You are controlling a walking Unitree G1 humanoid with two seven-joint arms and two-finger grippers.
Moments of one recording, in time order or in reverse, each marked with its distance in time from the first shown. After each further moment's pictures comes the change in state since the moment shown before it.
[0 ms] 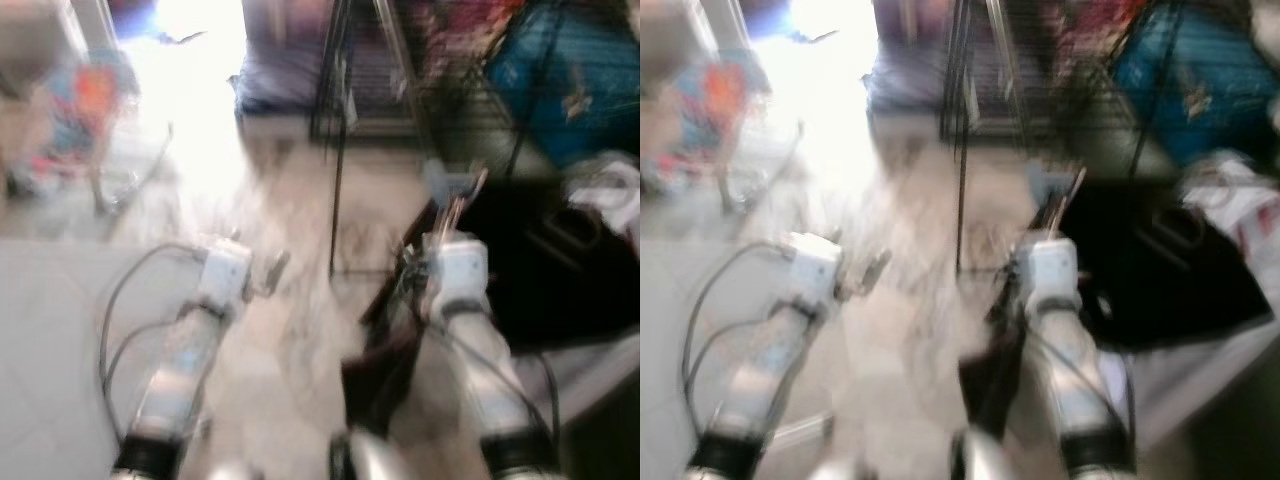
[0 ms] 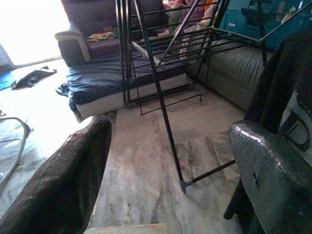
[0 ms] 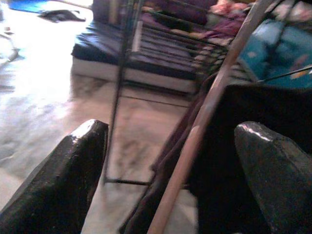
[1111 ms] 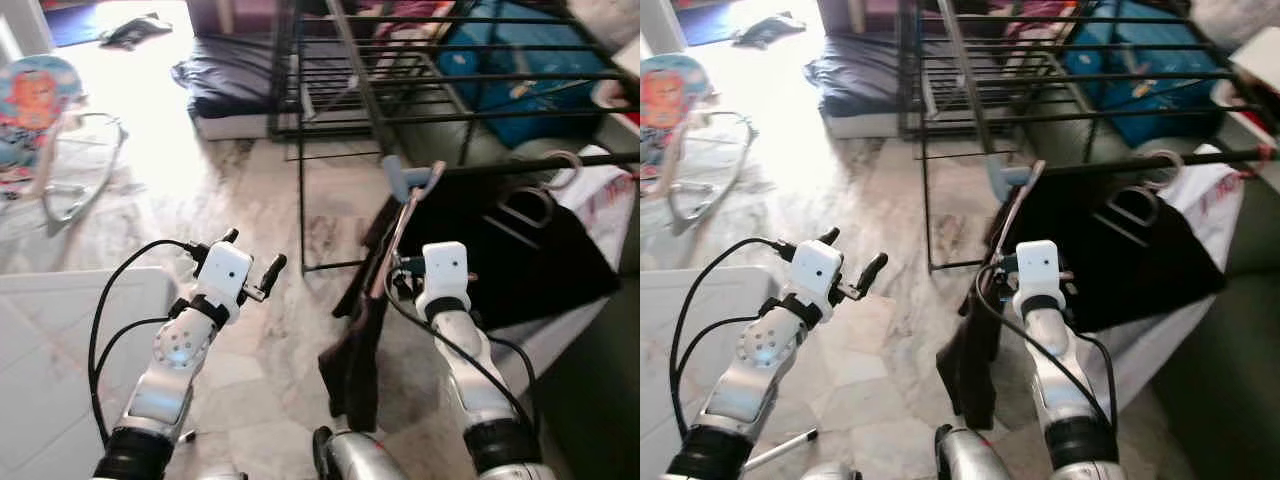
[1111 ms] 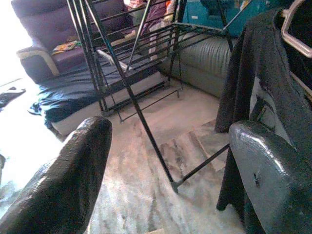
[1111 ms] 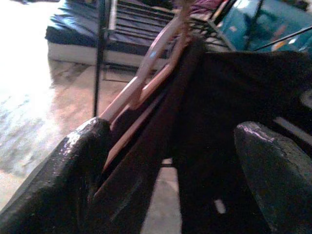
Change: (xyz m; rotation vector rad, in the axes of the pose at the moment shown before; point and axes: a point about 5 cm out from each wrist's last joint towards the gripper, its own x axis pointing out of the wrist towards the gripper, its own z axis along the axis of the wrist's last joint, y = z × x) left arm -0.006 0.004 0.003 0.093 0.010 -0.049; right arm 0.007 0.017 -0.005 0.004 0.066 0.050
